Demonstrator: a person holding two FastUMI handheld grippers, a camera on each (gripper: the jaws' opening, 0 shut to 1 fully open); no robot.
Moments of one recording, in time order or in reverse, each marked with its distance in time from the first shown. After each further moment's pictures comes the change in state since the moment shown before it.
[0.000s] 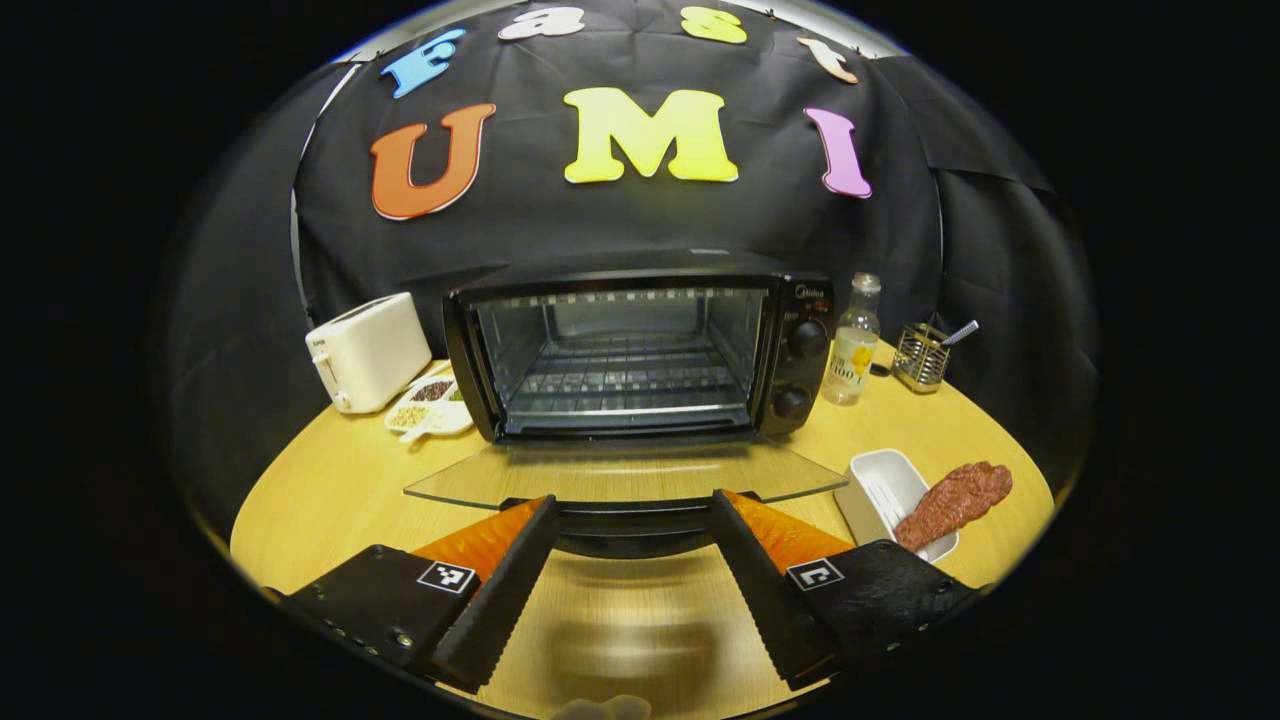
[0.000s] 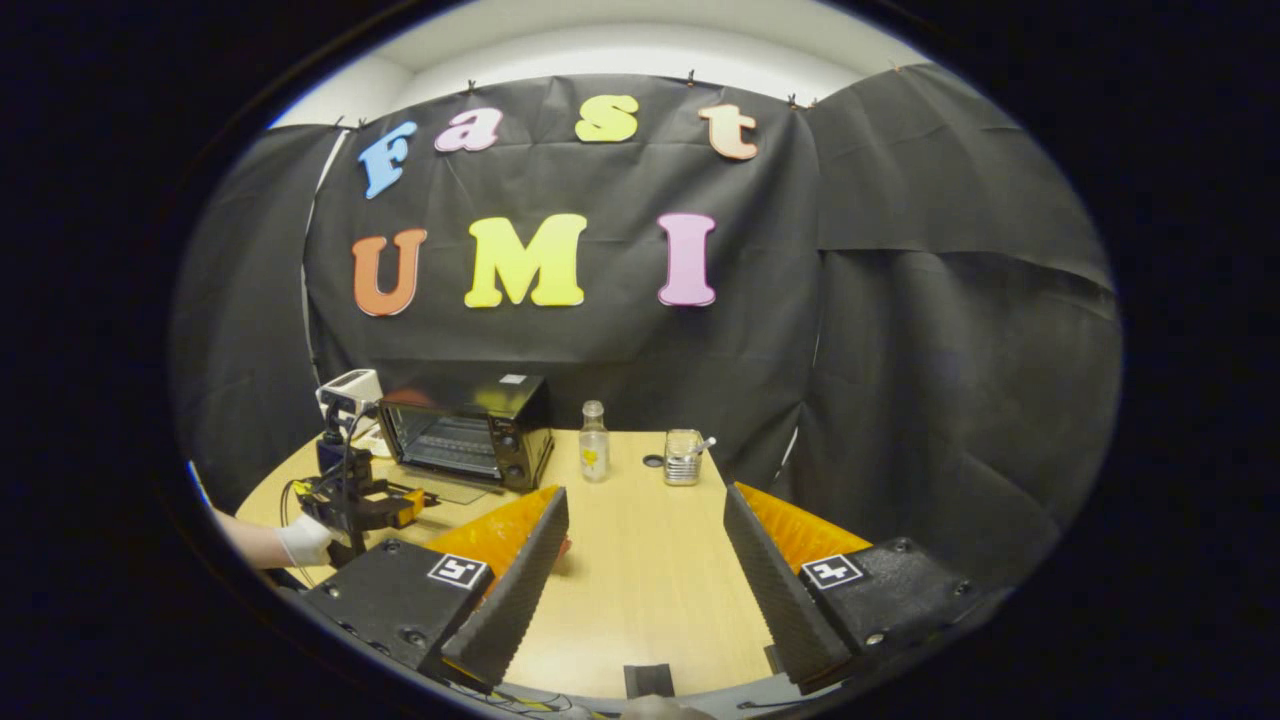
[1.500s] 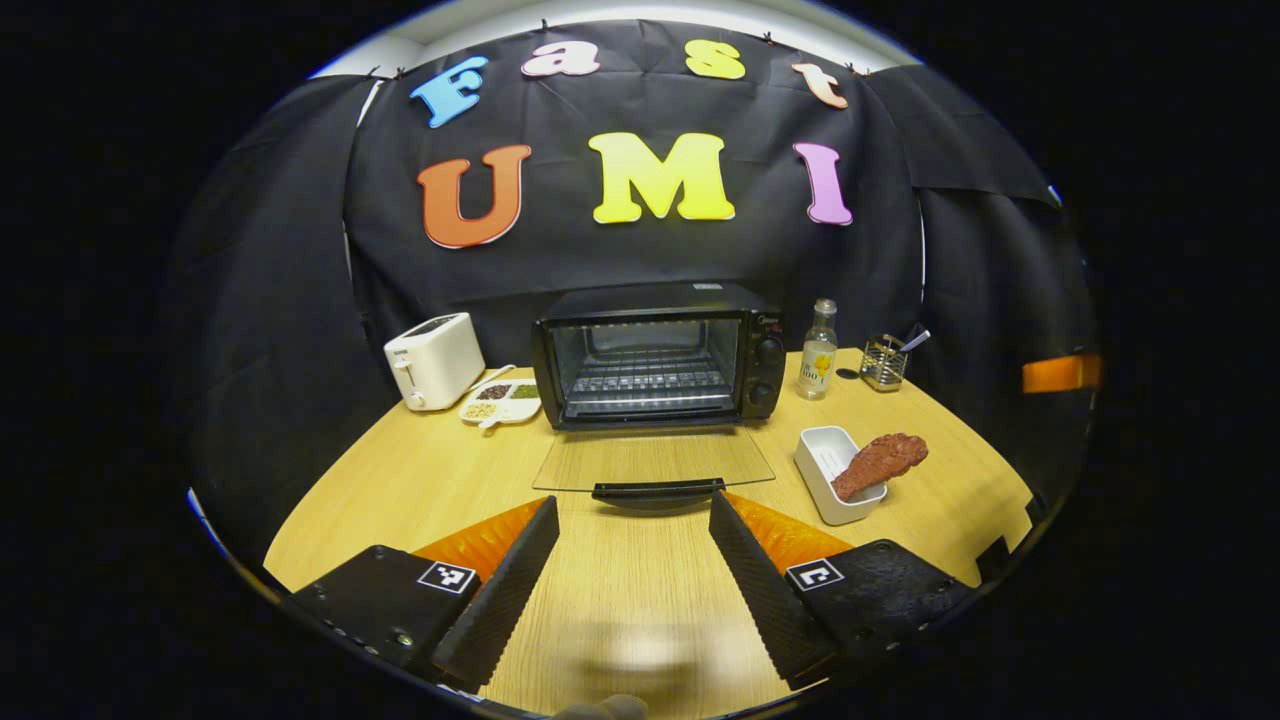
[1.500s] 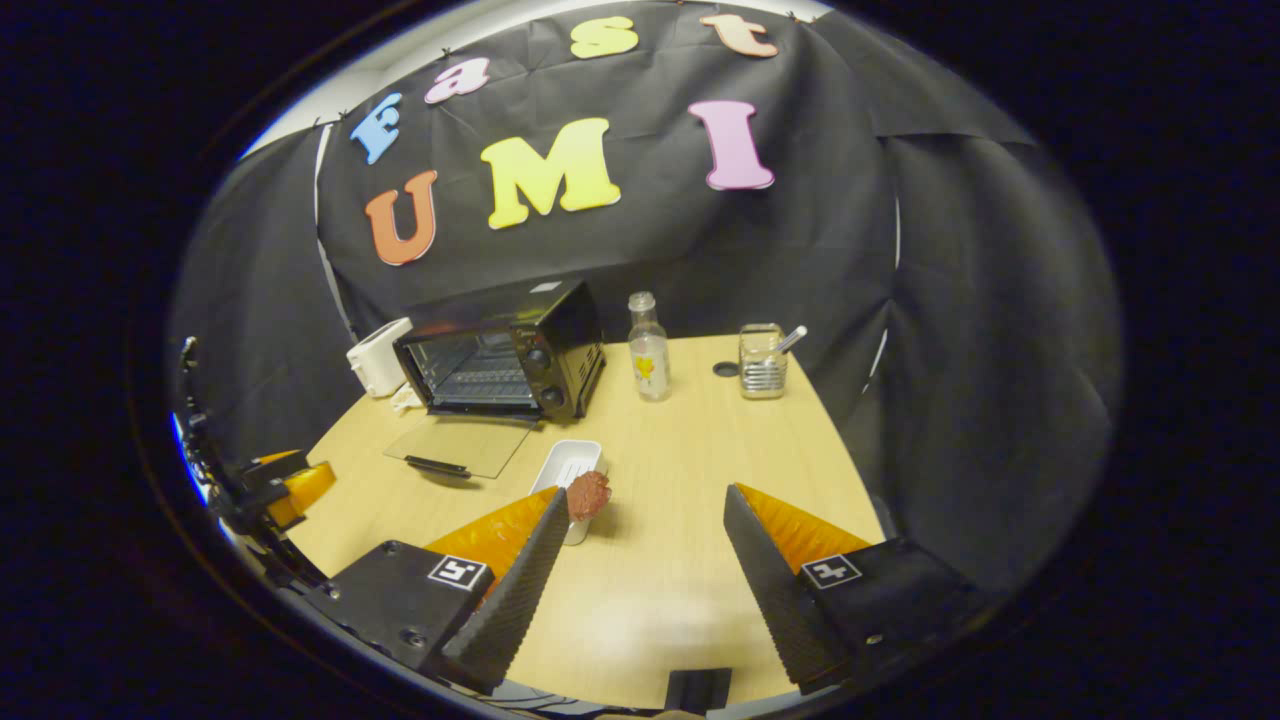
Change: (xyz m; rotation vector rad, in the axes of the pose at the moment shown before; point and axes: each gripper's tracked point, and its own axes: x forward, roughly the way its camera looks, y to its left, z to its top) left arm -0.171 0.022 0.020 -0.003 -0.108 0.062; right arm 0.137 0.046 -0.118 0.095 0.284 0.250
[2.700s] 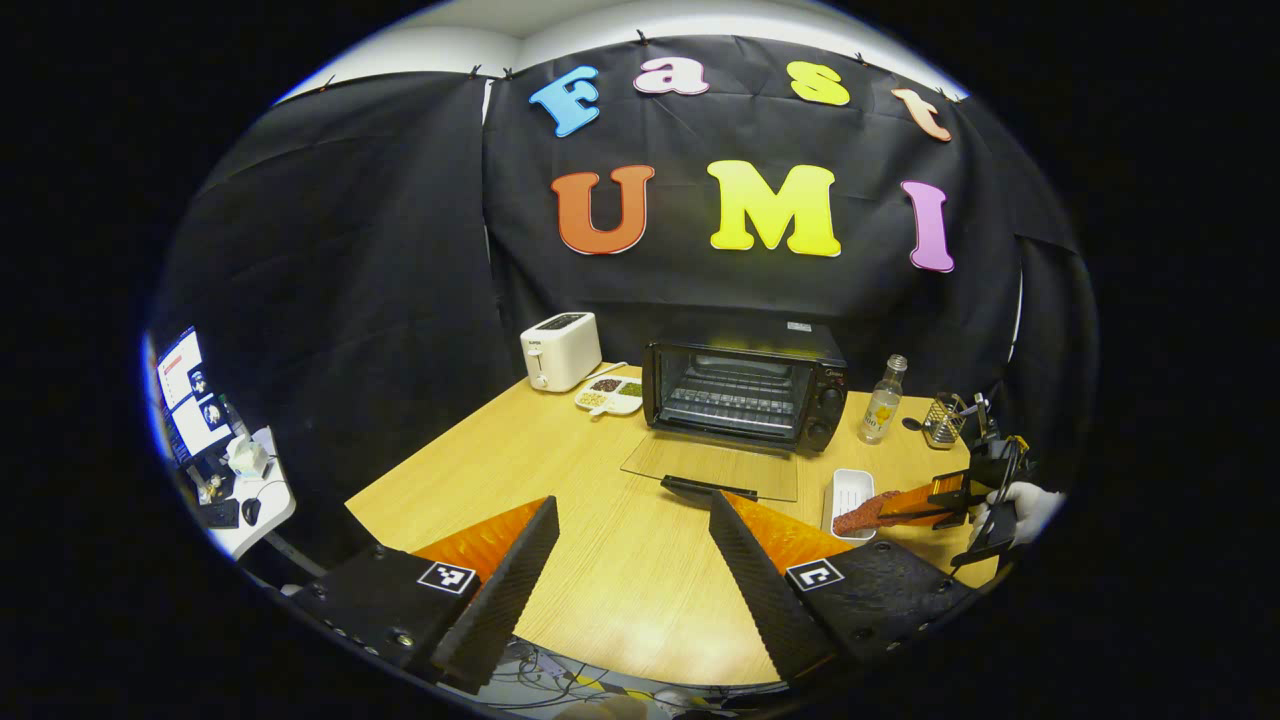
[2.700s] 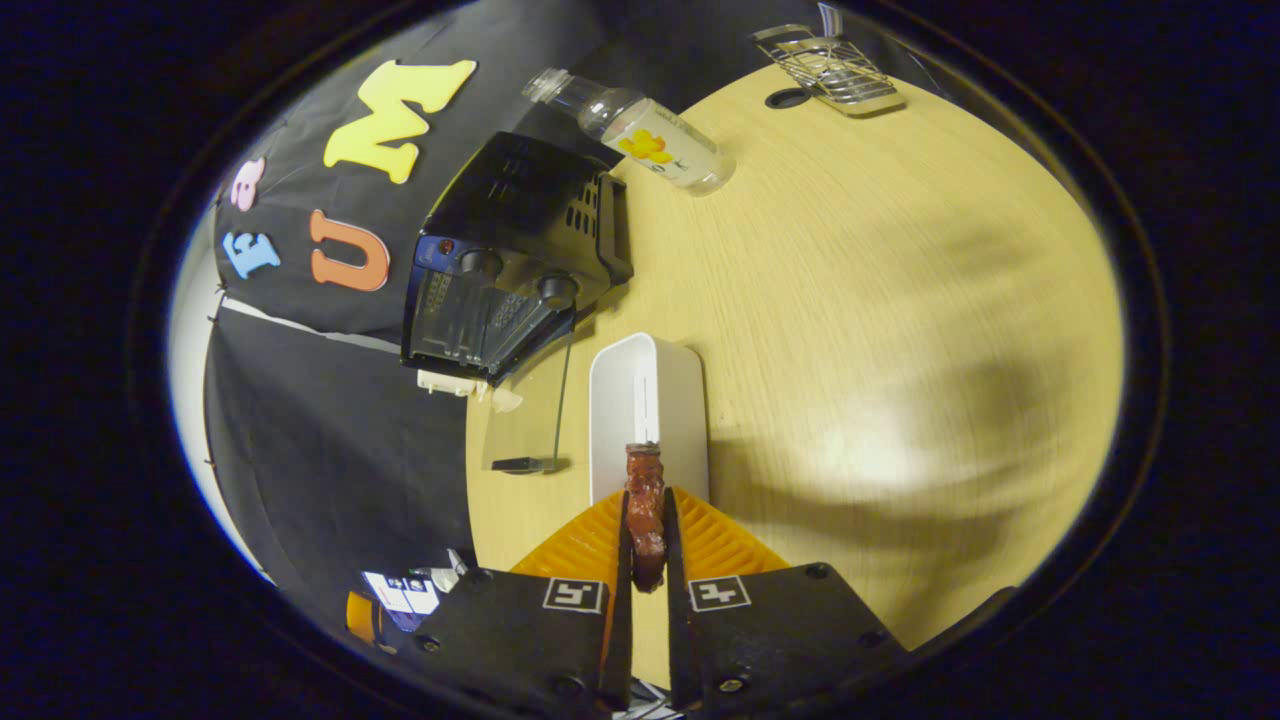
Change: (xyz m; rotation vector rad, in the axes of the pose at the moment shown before) left arm -0.089 0.001 0.031 -0.144 0.063 0.341; right arm 0.147 0.062 -0.062 0.570 0.556 0.428
